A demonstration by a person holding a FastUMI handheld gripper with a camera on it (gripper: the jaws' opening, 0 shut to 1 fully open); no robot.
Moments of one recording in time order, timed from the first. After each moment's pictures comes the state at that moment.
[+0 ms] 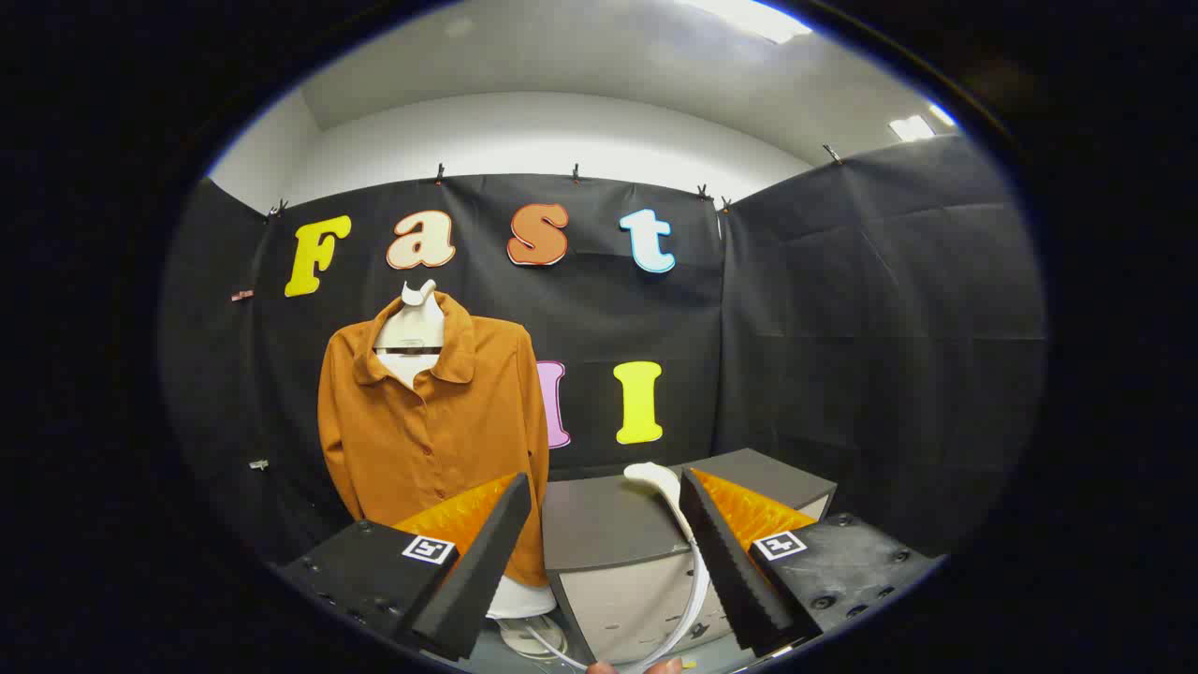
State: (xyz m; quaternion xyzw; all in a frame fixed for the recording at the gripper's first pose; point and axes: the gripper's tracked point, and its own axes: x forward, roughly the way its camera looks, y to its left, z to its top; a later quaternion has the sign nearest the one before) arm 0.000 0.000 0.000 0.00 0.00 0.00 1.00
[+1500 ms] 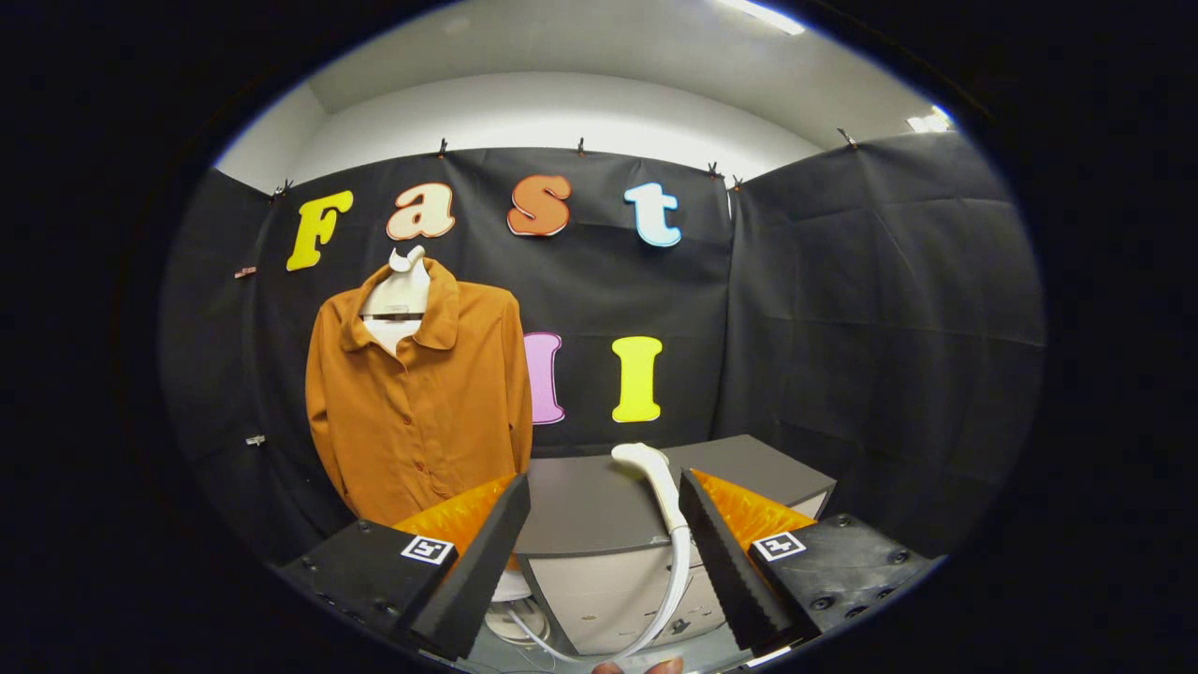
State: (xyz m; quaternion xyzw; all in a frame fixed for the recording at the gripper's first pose) arm 0.045 -0.038 -0.044 -0.01 0.07 0.03 1.00
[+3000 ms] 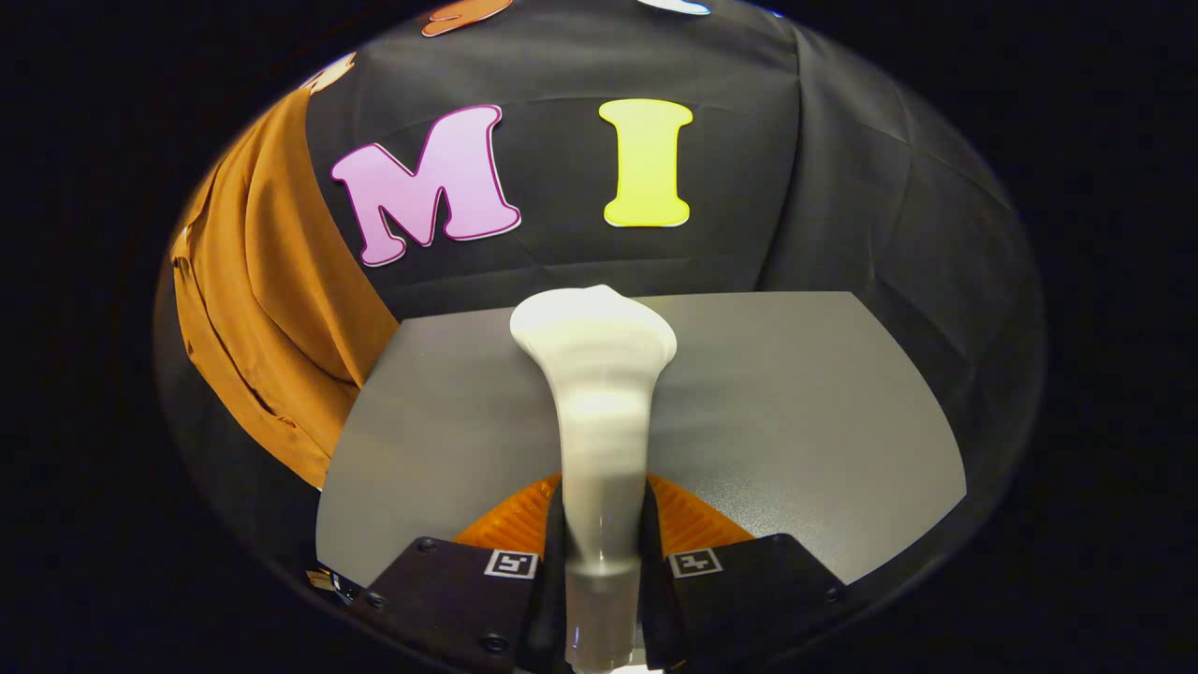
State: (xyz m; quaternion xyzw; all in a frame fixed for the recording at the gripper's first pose) arm 0.296 -0.111 -0.256 -0.01 0.37 0.08 0.93
